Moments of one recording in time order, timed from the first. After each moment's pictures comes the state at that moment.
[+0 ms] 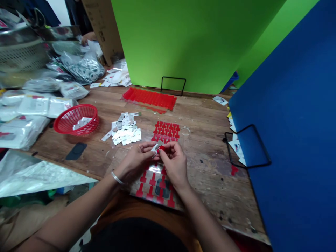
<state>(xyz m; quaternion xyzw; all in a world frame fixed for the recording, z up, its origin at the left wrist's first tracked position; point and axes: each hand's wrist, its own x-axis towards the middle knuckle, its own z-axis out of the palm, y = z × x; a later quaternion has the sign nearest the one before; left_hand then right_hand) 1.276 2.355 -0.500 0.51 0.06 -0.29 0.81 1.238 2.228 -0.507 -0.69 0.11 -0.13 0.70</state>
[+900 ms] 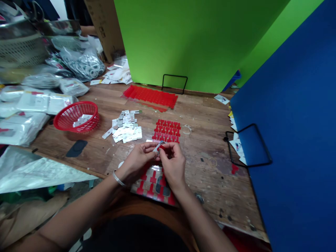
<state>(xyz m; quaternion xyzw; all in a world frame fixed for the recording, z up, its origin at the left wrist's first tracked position) 1.270 2.353 -0.509 0.51 0.03 -0.28 0.81 1.233 2.239 -0.516 -0.72 0.12 -0.18 0.66</state>
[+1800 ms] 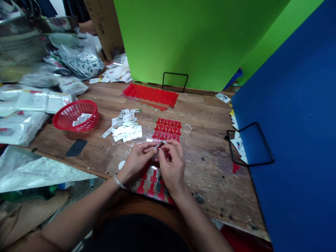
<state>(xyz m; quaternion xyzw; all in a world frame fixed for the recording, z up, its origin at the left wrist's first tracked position) 1.262 2.354 -0.506 0.54 0.04 -0.23 0.81 1.224 2.239 -0.510 -0.80 0.06 -0.25 0.54</state>
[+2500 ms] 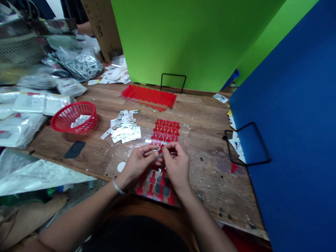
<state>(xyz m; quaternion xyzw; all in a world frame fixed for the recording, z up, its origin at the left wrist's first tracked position) 1.255 2.349 -0.501 0.56 0.04 -0.25 0.79 1.229 2.228 -0.502 -0.74 0.14 -0.16 0.64</state>
